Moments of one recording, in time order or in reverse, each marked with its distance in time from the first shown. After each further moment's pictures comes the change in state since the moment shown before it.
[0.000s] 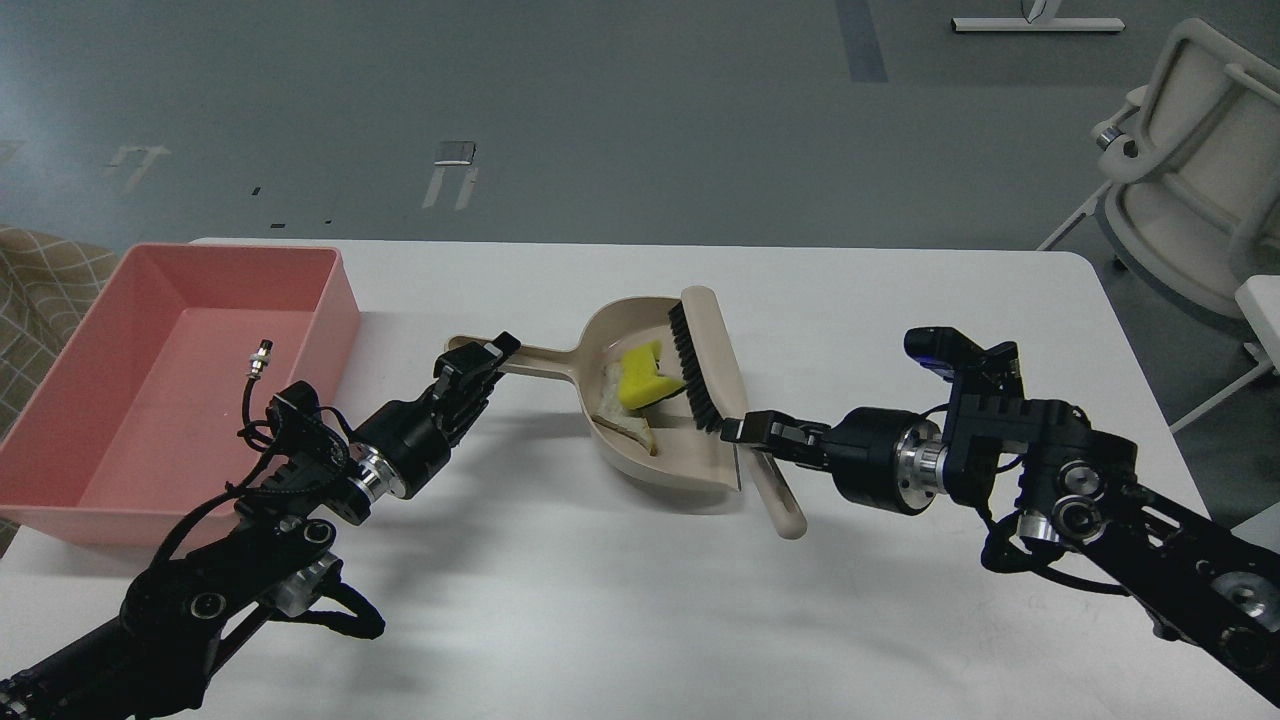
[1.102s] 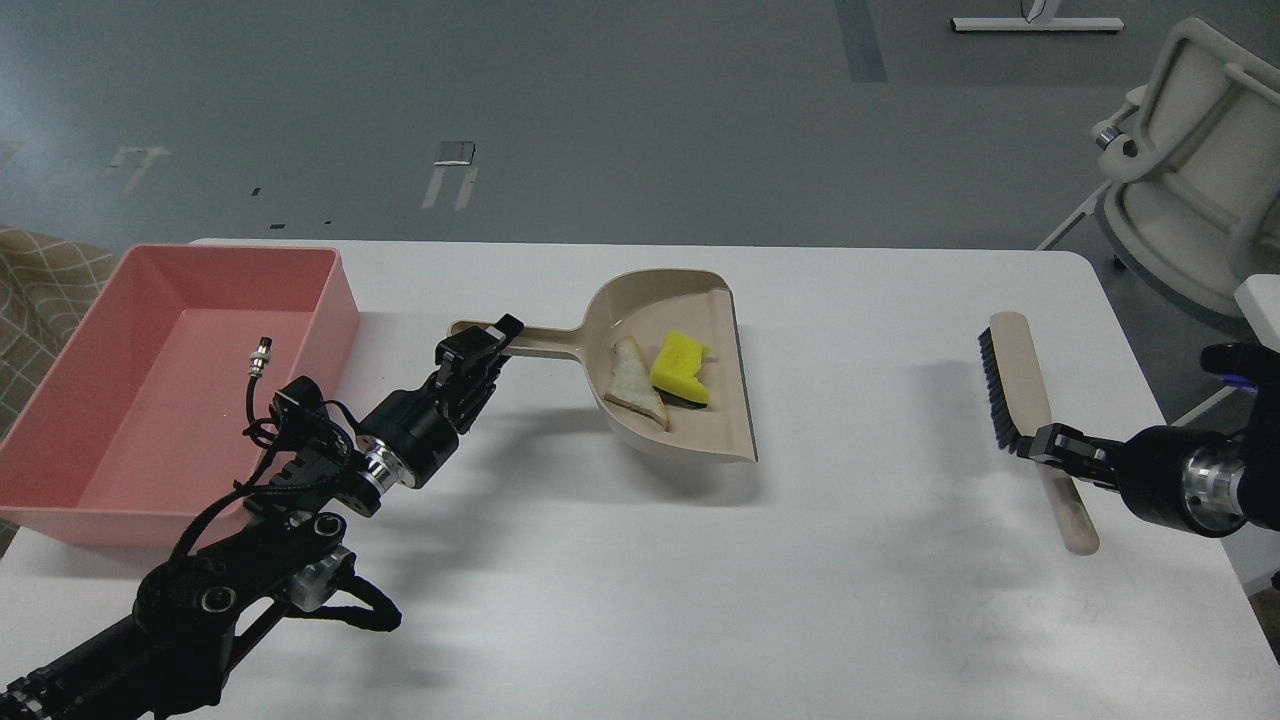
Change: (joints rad) left arm -0.006 -0.027 -0.014 -0.003 -0.032 0.017 -0.034; right arm -0.140 -0.479 0.067 -0.061 0.049 0.000 0.007
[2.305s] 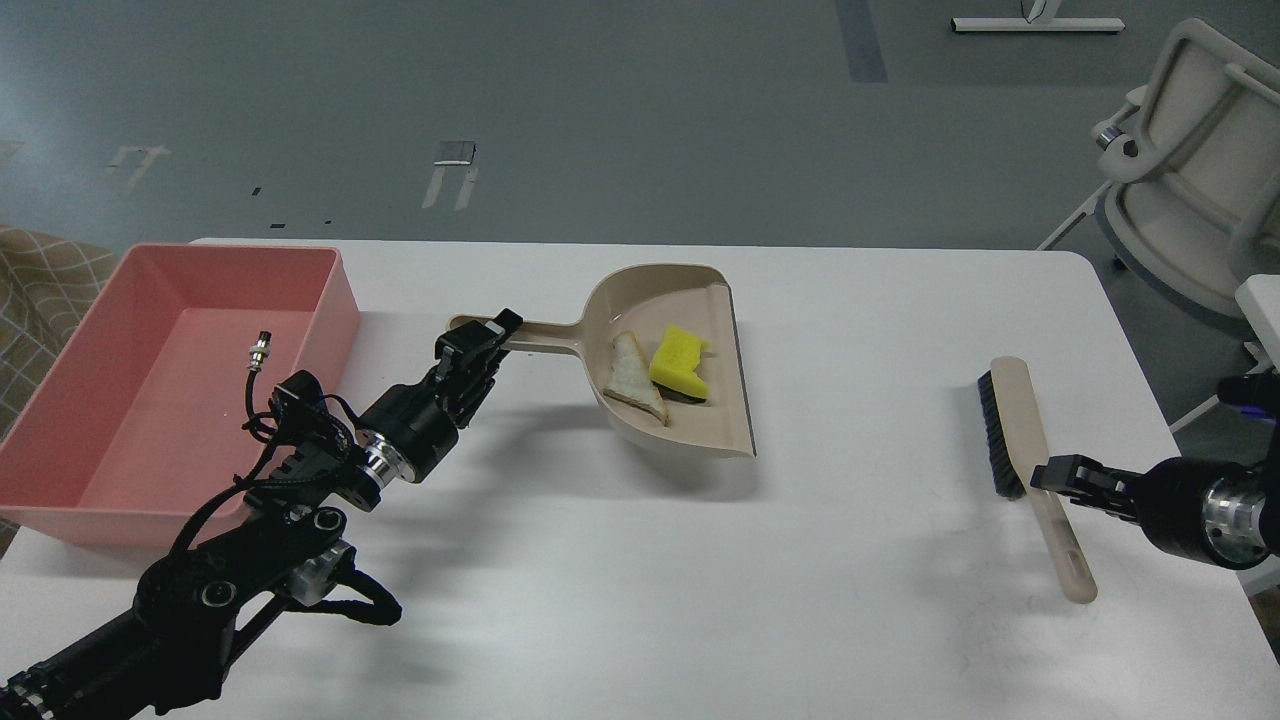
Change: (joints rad) left arm -0.011 0.002 0.000 0.003 -0.002 0.004 0.008; right arm -0.053 -0.021 0.002 0.007 -0.006 0.000 0.017
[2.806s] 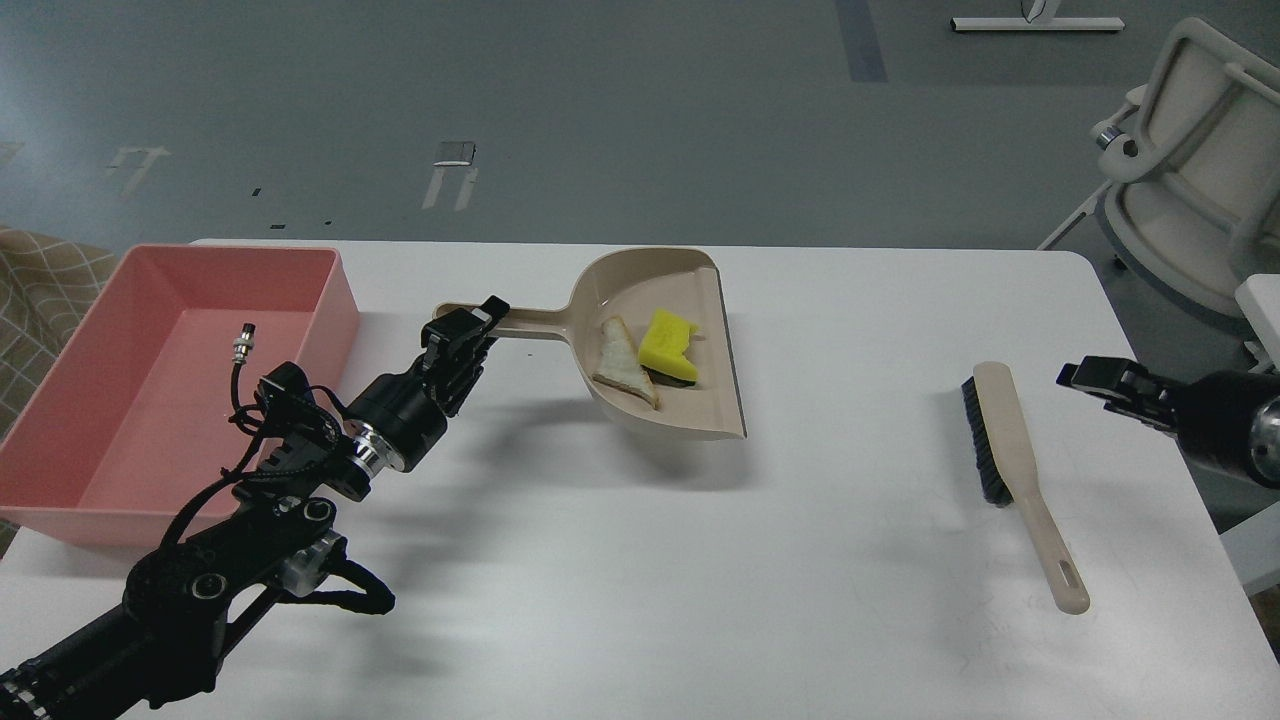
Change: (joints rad) left arm -0.003 0.009 -0.034 0.000 -0.010 -0.003 -0.004; right arm 0.006 0.034 0.276 -0.001 0.009 0.000 0.000
